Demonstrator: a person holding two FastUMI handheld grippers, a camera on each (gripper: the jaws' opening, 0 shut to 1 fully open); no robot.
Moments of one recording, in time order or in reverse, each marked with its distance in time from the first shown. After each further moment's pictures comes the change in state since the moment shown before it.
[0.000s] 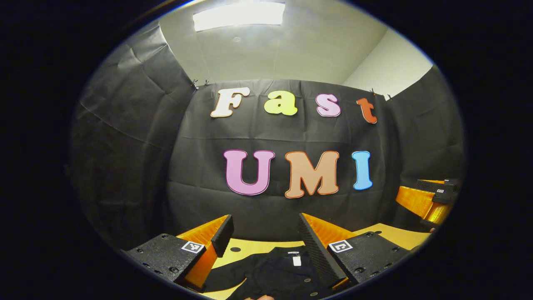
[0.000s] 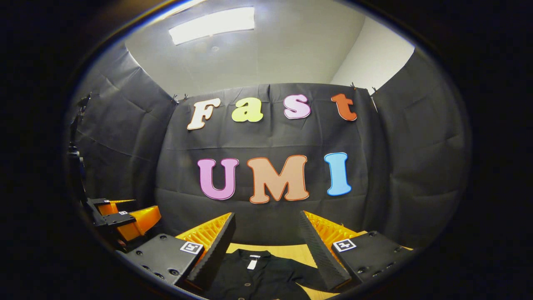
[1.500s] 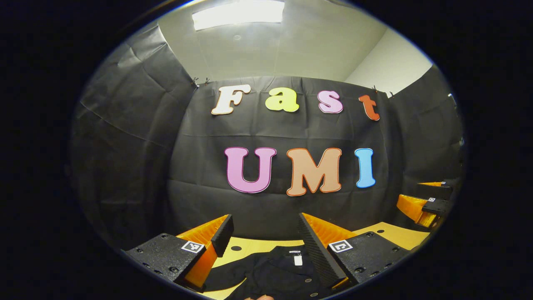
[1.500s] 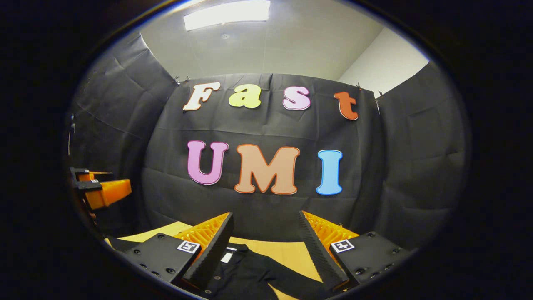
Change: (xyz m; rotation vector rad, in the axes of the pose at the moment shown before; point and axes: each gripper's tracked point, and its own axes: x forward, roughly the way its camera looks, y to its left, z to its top) left arm 0.012 -0.004 -0.005 0.012 0.007 0.015; right arm 0.032 -0.061 -0.031 -0.125 0.080 -0.064
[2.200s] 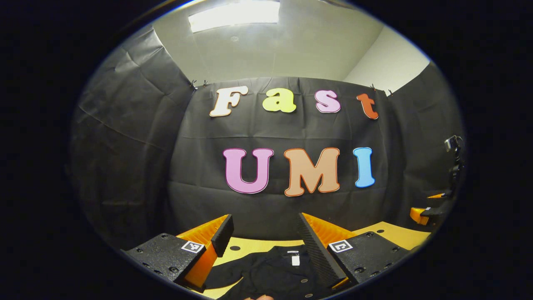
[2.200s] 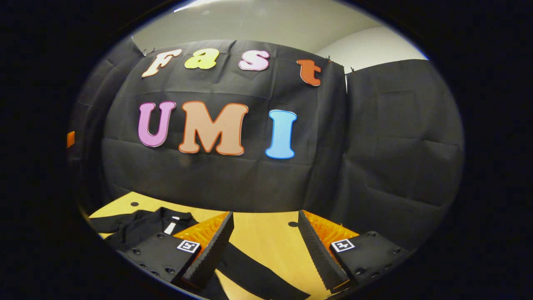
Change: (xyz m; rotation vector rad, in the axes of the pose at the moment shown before) left arm -0.005 -0.021 0.000 0.016 0.006 0.014; right arm 0.006 -0.150 -0.094 -0.014 0.254 -0.256
